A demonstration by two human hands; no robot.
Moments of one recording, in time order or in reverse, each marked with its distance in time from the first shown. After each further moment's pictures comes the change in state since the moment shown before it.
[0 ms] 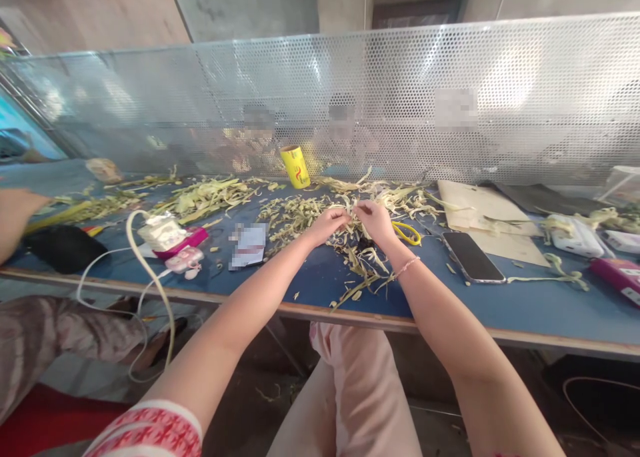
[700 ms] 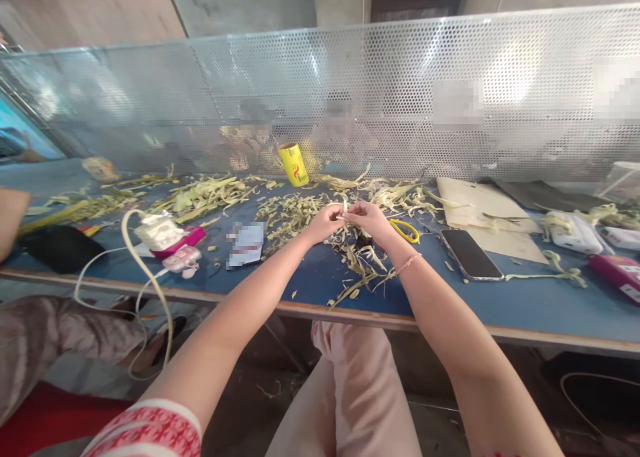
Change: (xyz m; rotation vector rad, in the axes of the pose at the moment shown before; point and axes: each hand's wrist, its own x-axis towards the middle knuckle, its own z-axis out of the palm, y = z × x) left_hand -0.001 0.000 -0.002 0.147 0.038 0.186; right_hand -0.009 -0.013 -0.002 0.397 -0.251 0.212
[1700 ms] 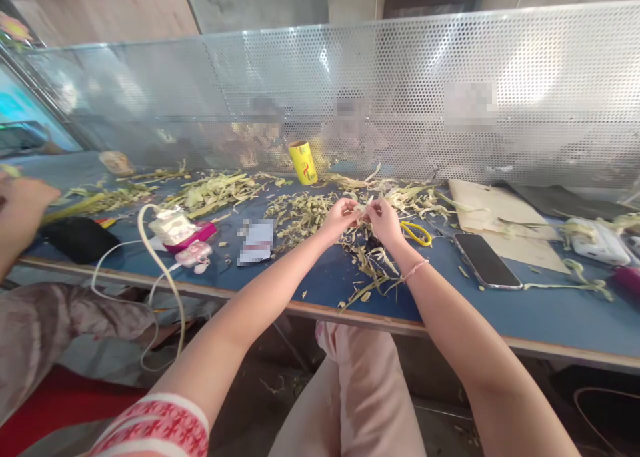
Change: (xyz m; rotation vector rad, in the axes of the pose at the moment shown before) left_hand 0.004 -0.004 0.017 -0.496 0.216 -0.272; right_hand 0.017 0.030 -0.001 -0.087 0.264 -0.109
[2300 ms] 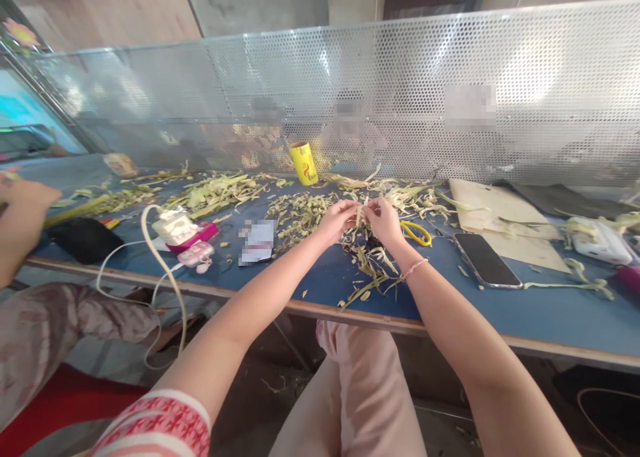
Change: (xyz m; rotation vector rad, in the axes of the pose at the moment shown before) left_hand -0.003 0.010 0.002 -0.221 0.003 -0.143; right_hand -0.003 -0.007 -0.003 -0.194 0.011 -0.094
